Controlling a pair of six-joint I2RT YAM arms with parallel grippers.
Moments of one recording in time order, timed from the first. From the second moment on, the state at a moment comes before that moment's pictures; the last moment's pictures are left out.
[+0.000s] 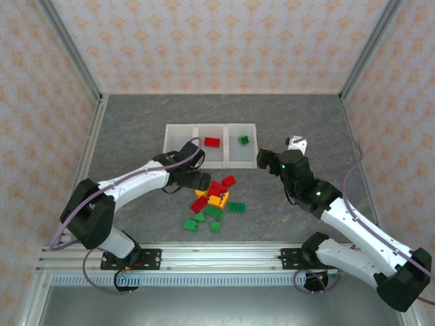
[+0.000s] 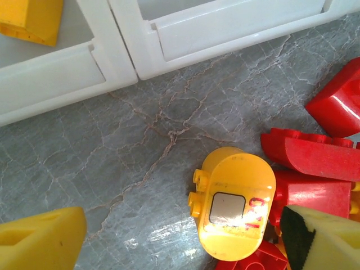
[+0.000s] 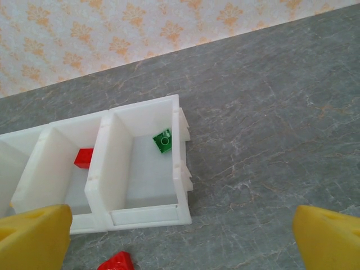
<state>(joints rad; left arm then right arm) -0.60 1.52 0.98 -0.65 -0.08 -0.37 0.64 0.87 0.74 -0.38 0.46 0.56</state>
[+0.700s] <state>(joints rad) -0.64 1.68 1.03 -0.64 -0.03 -0.33 0.64 0.91 0.71 -0.38 0.46 0.58</state>
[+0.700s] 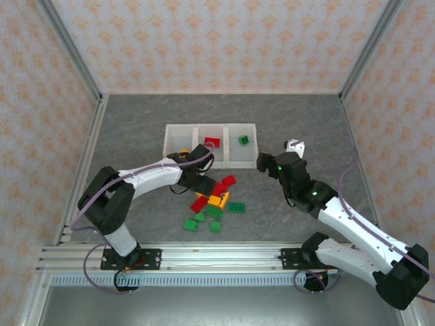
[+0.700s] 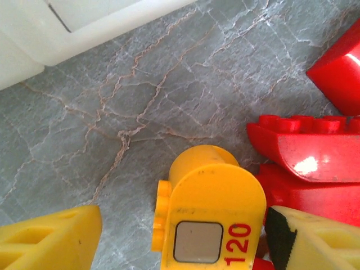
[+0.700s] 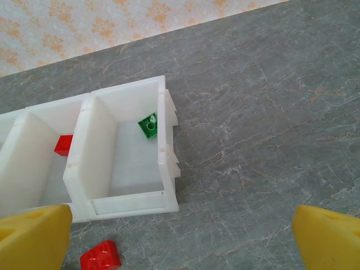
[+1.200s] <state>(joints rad) -0.63 1.73 1.03 -0.63 -0.05 -0.36 0.64 0.91 0.67 -0.38 0.49 0.58</state>
